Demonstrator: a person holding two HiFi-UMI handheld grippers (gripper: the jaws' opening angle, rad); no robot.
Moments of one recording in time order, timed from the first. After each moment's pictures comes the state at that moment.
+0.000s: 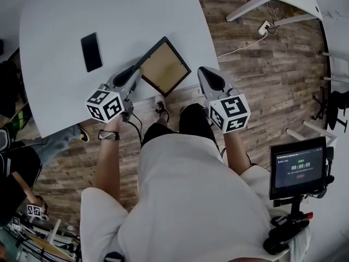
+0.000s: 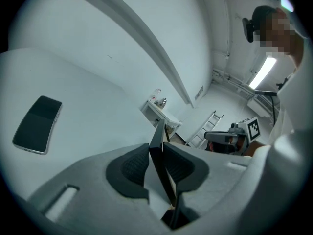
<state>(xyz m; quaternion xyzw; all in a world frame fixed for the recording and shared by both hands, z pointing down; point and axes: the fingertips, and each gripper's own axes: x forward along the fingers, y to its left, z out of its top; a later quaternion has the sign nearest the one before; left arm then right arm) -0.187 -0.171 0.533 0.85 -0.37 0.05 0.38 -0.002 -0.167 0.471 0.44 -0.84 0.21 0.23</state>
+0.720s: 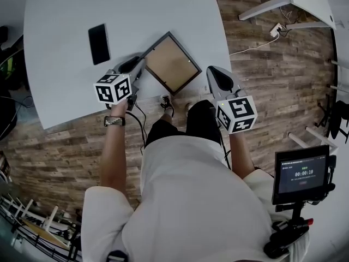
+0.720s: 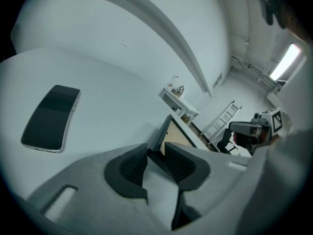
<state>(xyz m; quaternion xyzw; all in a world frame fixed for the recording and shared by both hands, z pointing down) -0.216 -0.175 0.584 0.79 -0.43 0.14 0.41 -0.009 -0.158 0.479 0.43 -0.84 0.21 0.24</state>
